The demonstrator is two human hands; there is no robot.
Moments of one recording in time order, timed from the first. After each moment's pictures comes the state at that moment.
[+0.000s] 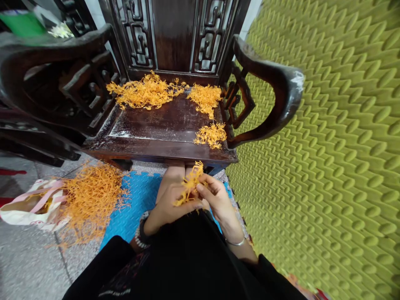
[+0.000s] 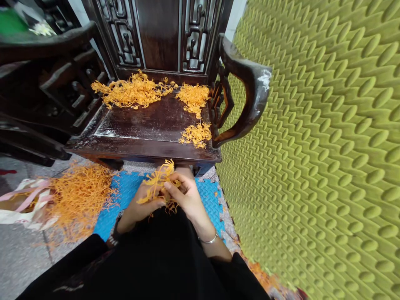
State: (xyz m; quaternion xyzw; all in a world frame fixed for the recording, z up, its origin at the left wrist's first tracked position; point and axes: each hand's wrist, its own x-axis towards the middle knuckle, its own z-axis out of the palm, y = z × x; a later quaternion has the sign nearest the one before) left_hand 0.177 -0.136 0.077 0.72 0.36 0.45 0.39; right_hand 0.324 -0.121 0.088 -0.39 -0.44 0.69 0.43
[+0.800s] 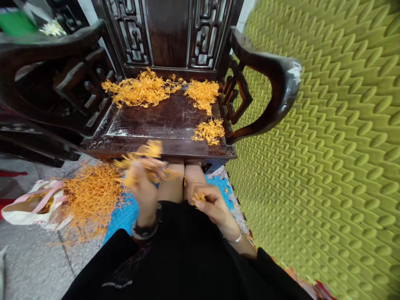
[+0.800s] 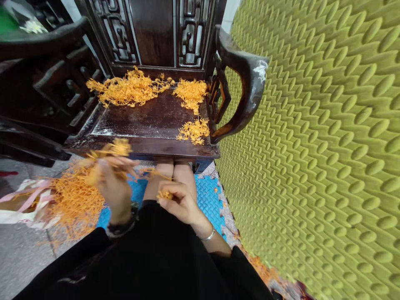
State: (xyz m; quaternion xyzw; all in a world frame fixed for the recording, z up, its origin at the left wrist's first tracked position) left_hand 0.157 -0.124 0.078 0.37 0.47 0.76 0.25; right_hand 0.332 -0.126 0.091 -0.25 -0.63 0.61 0.41
